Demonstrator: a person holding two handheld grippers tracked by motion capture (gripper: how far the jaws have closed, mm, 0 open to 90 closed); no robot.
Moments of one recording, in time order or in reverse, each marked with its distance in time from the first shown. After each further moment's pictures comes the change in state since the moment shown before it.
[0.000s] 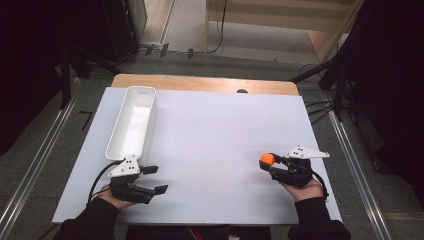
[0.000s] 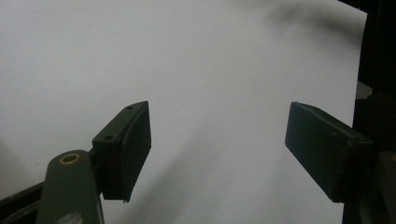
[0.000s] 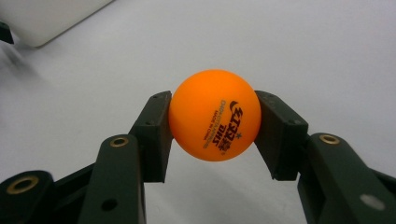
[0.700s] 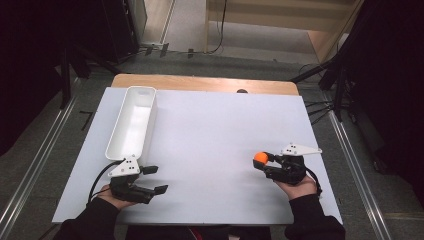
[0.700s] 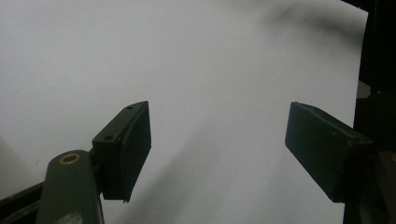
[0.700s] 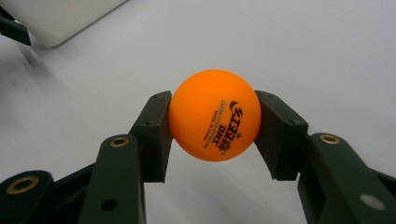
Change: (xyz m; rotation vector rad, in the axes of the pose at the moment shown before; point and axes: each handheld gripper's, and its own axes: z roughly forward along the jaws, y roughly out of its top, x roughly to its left) left arm 0.000 -0.001 0.000 0.003 0.003 0.000; right arm 0.007 0.009 0.012 0.014 0.055 -0.010
